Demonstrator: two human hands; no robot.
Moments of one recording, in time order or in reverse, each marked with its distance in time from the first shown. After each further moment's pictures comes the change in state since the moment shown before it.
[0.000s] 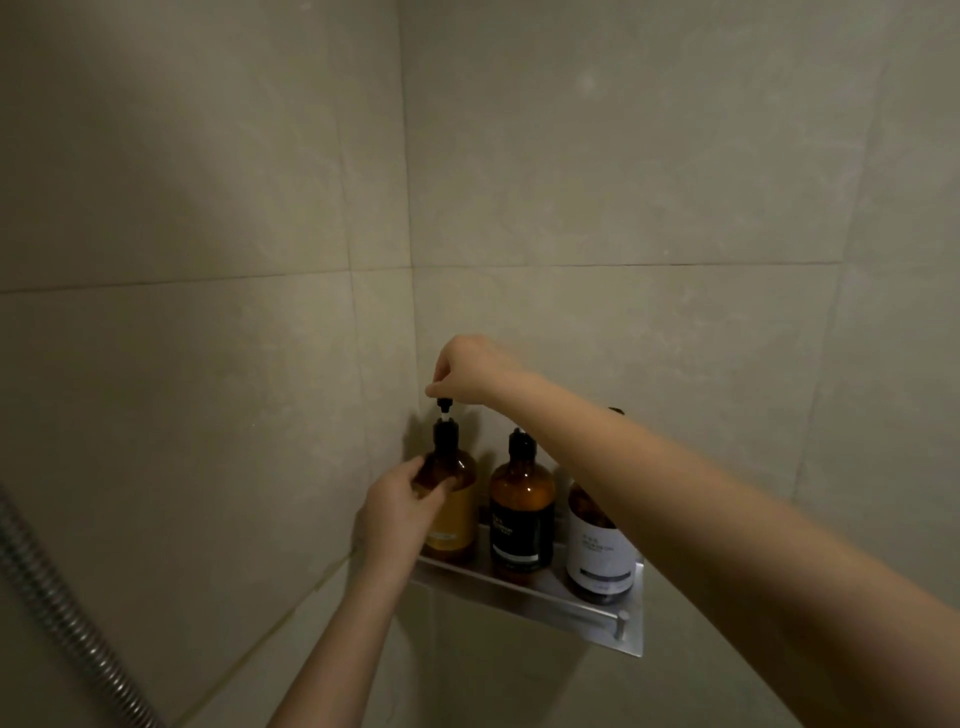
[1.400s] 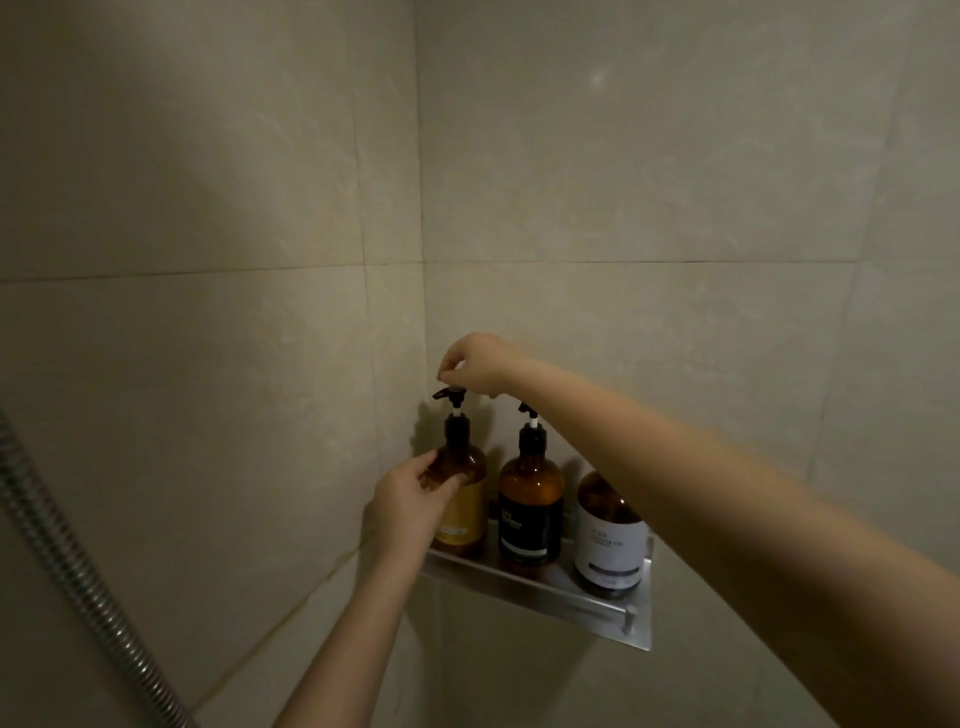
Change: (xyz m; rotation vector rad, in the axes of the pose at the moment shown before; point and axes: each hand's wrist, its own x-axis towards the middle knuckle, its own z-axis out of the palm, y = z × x) left_hand -0.001 -0.001 0.001 -0.083 -0.006 -0.087; right_hand 0.007 0.004 -0.003 0.116 -0.107 -0.031
